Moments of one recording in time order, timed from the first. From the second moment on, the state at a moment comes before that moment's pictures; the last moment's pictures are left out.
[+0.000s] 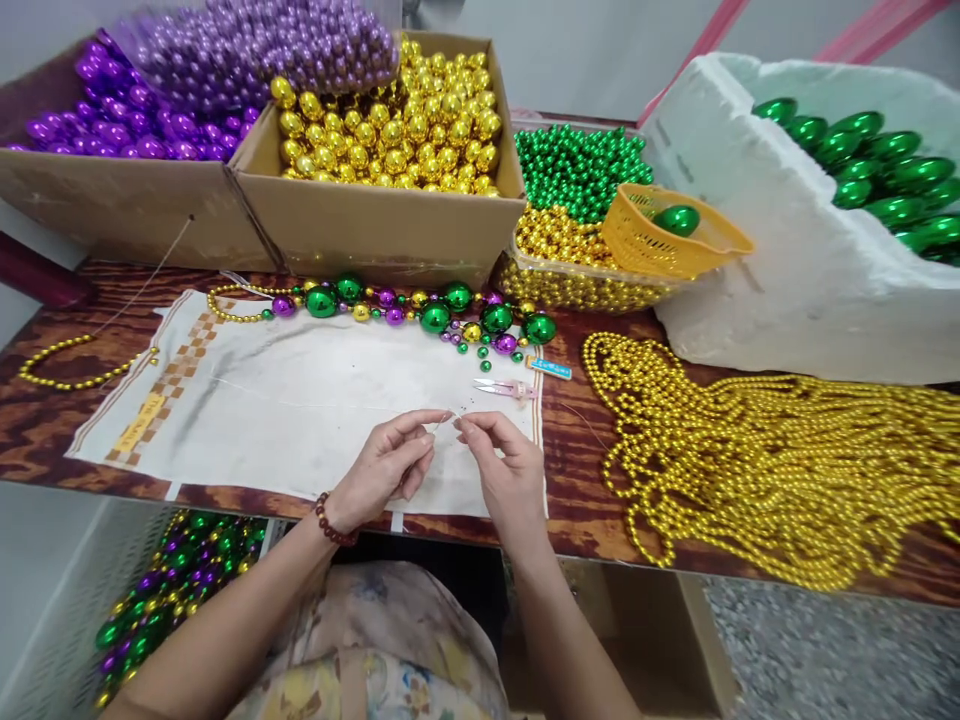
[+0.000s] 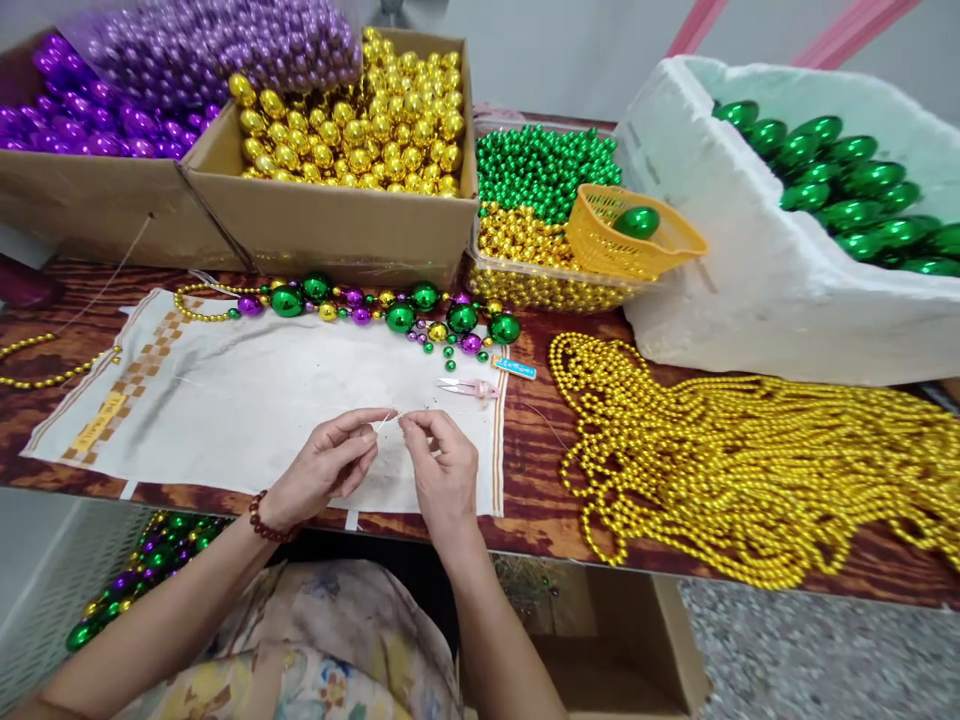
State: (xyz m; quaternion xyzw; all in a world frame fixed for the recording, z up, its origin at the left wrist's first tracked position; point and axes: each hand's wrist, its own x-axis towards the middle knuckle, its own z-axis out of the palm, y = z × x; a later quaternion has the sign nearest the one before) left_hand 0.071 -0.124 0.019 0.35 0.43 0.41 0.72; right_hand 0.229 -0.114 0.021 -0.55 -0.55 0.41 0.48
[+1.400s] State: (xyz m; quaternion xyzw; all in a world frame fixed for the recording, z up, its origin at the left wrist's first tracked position) left_hand 0.062 -0.132 0.018 0.48 0.39 0.43 0.65; right_hand 0.213 -0.124 0.037 -0.54 -0.64 0.25 0.48
